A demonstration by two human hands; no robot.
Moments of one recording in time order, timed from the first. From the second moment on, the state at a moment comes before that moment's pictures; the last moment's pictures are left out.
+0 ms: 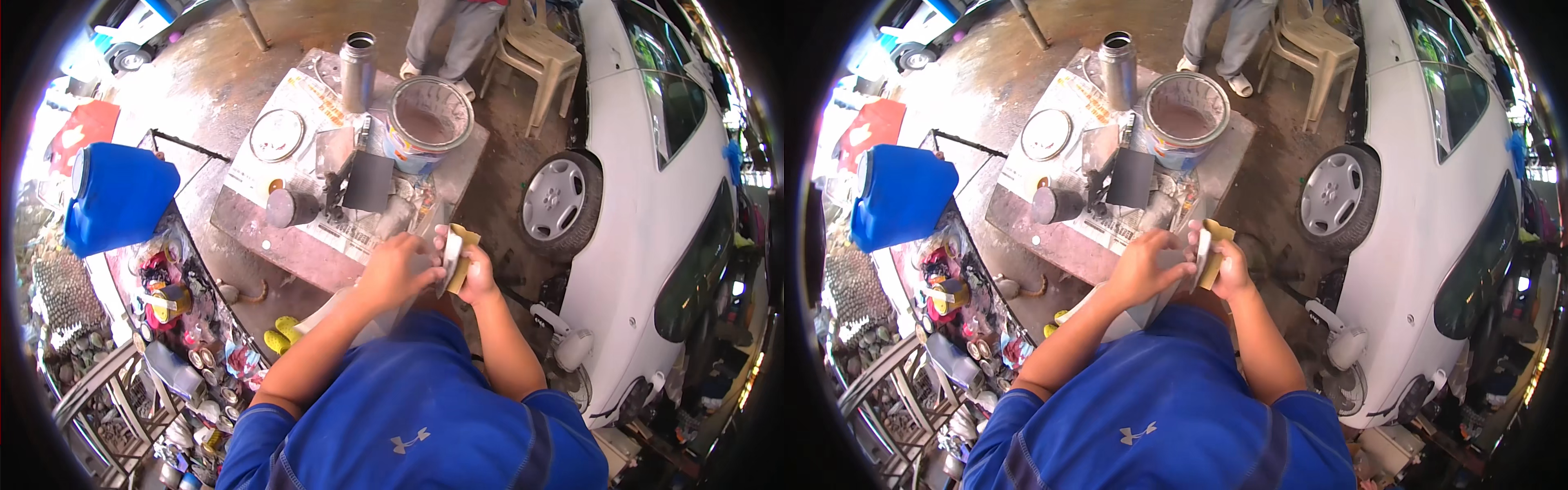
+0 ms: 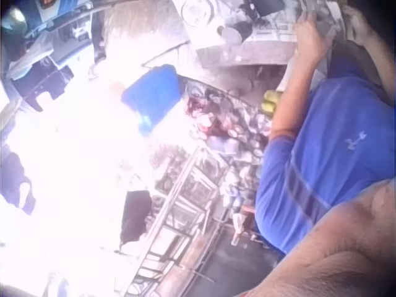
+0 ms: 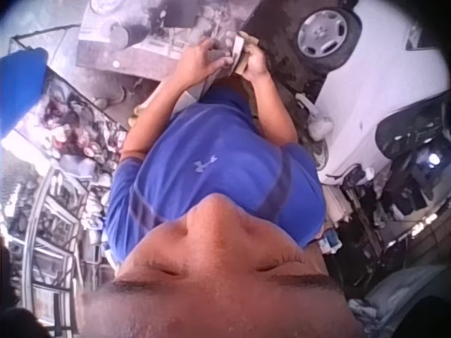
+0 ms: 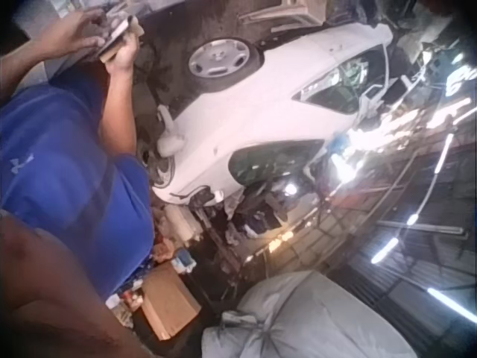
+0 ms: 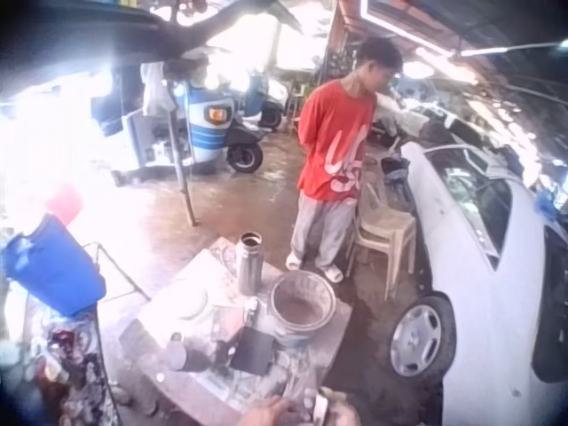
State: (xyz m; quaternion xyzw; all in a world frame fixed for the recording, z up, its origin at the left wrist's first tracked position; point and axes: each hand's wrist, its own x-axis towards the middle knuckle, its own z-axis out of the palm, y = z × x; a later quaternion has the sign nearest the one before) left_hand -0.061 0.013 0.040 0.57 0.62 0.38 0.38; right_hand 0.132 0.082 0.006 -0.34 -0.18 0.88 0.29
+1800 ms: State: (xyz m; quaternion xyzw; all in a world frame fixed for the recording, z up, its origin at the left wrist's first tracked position) left_hand -0.086 -0.010 0.037 0.55 0.75 0.10 0.34; right_hand 0.111 0.077 -0.006 -0.51 -0.68 0.49 0.20
